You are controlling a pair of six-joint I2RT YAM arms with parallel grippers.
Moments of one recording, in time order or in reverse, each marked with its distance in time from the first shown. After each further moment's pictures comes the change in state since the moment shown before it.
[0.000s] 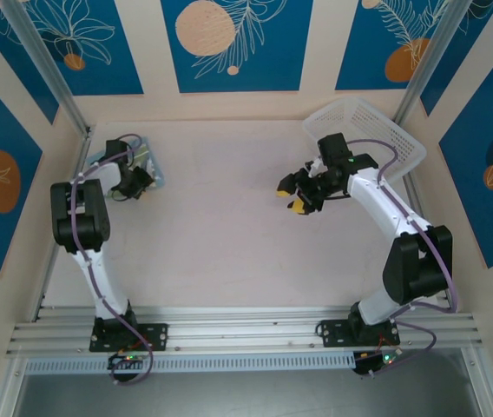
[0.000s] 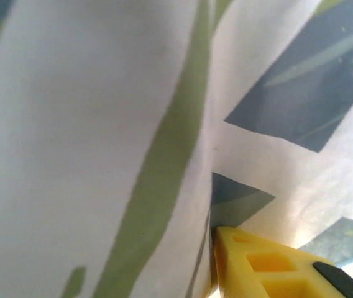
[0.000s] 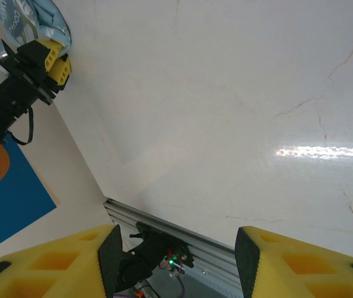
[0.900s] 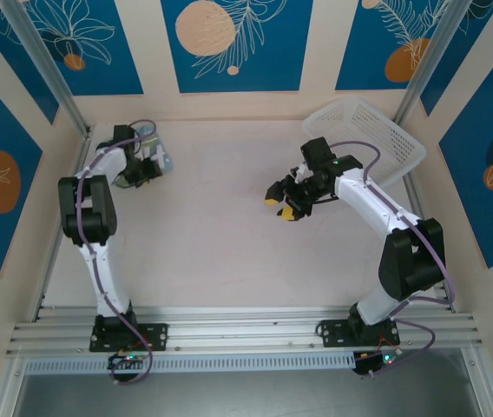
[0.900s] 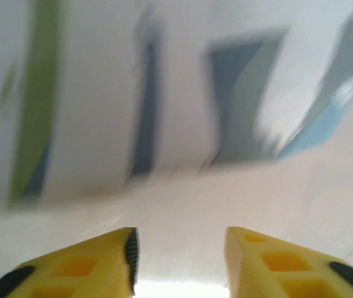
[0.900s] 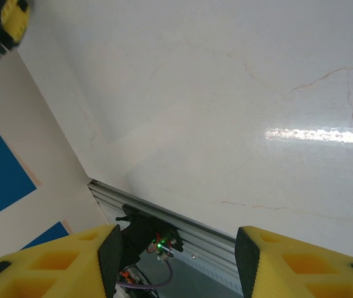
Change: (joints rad) left arm -0.033 0.034 0.170 -0.209 -0.025 0.276; right arm 0.091 0.042 0.009 -0.004 0.007 0.006
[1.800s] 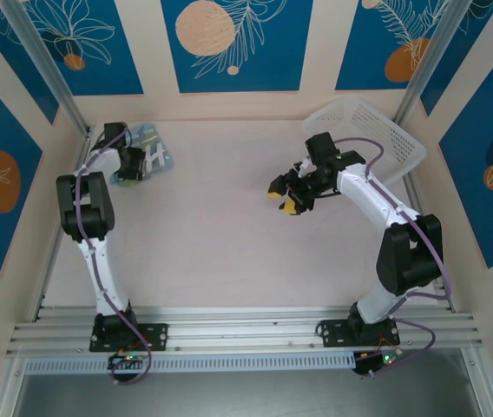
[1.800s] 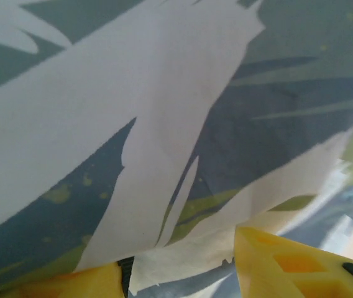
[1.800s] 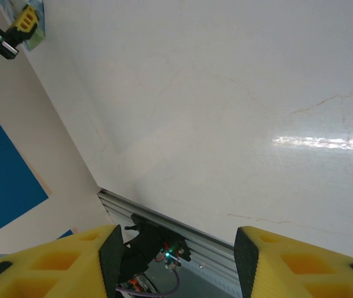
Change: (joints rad) left arm 0.045 0.127 0.114 0.201 -0.052 -0.930; right arm -0.055 0.030 0.032 0.006 -0.016 -0.011
